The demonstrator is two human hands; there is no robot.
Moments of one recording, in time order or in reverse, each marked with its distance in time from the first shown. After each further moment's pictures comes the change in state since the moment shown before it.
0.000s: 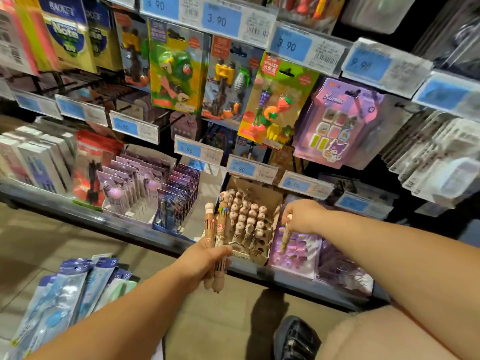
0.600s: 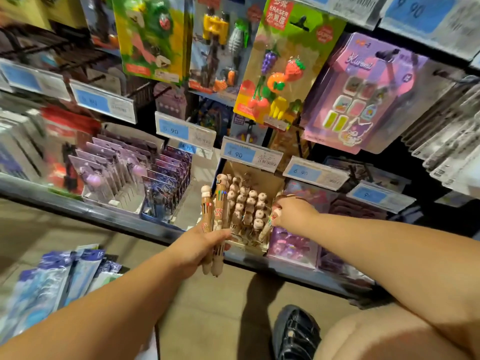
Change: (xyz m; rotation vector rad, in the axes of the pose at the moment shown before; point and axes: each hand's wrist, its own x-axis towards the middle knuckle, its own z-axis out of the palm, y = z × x) left_hand 0.036 0.009 0.000 0.066 -0.050 -0.025; right_hand 0.053 0.001 0.047 0.152 0.089 -0.007
